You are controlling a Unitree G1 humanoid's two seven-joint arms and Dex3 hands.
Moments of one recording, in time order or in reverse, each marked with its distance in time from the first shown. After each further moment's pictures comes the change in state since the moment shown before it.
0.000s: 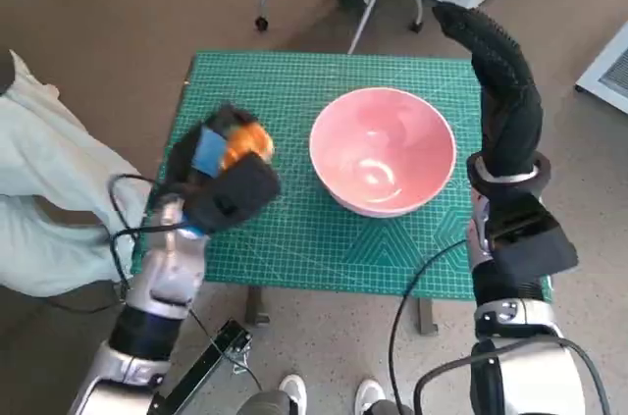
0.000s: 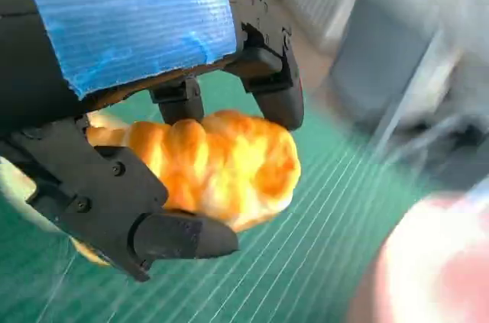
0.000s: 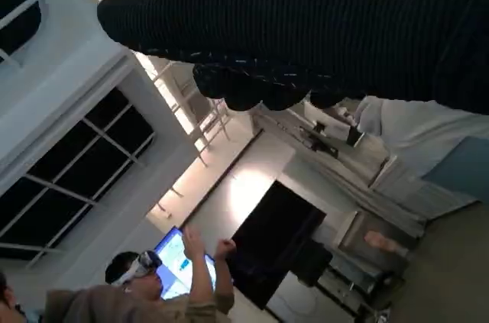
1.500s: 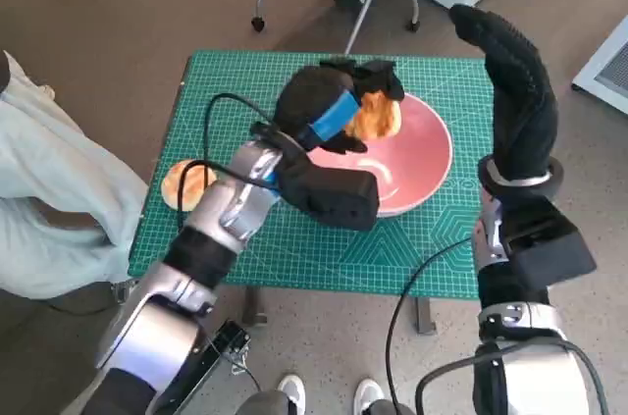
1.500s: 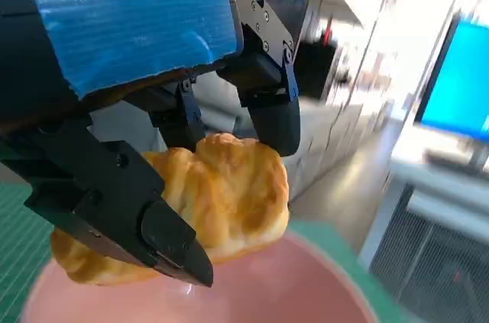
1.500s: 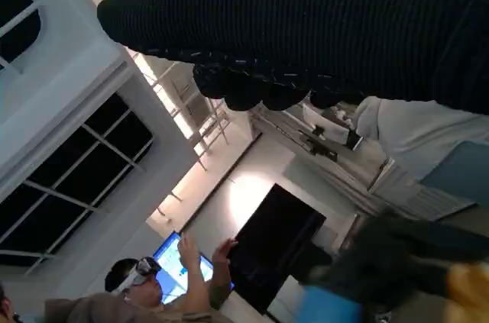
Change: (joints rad) left arm -0.492 -0.143 -0.287 0.787 0.099 -0.717 0.034; right arm 0.024 -0.018 -0.023 -0.021 0.076 0.004 0.077
